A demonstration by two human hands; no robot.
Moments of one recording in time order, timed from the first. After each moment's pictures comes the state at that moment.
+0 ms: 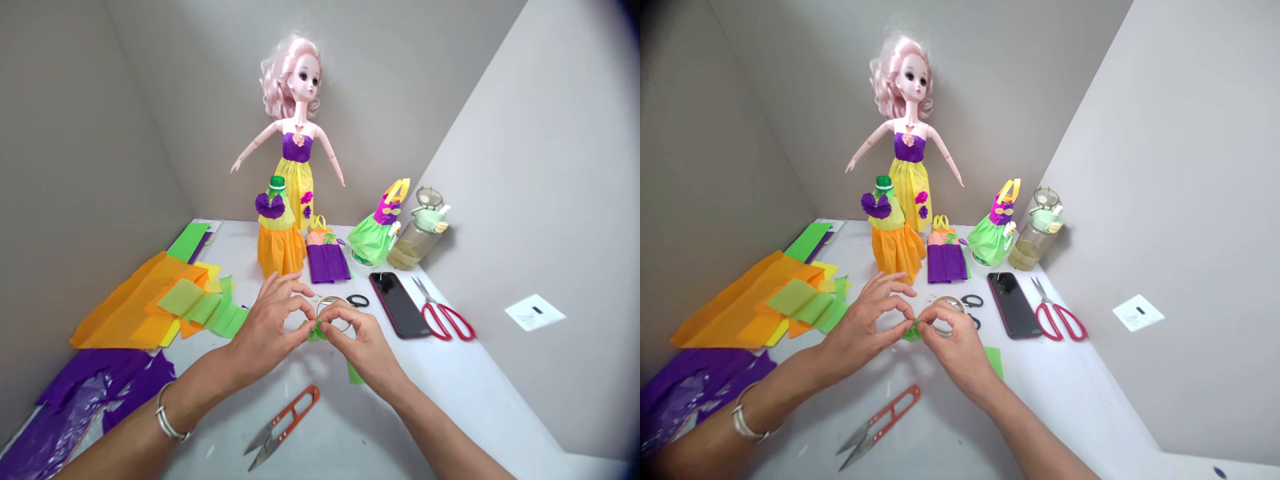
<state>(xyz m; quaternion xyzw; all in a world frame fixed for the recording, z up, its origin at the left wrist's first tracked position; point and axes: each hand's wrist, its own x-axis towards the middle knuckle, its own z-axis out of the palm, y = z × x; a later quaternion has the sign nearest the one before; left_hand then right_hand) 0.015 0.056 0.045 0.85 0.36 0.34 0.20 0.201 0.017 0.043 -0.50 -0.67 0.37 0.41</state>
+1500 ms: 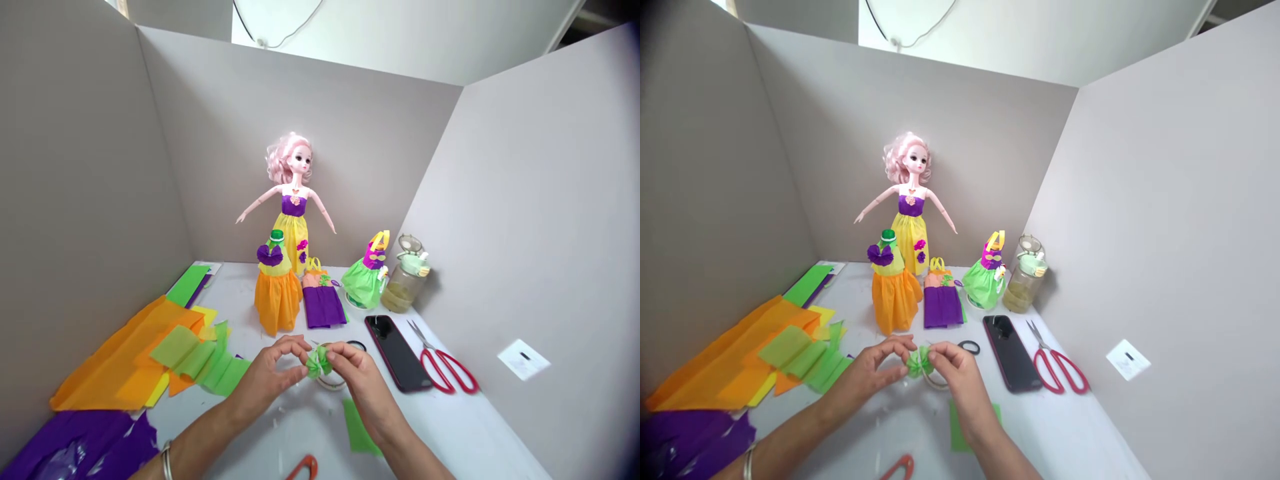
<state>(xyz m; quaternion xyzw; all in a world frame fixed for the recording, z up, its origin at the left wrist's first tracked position) 0.018 0.068 0.021 0.73 0.36 0.36 0.46 0.208 0.035 0.020 -0.46 -0.45 0.56 0.52</state>
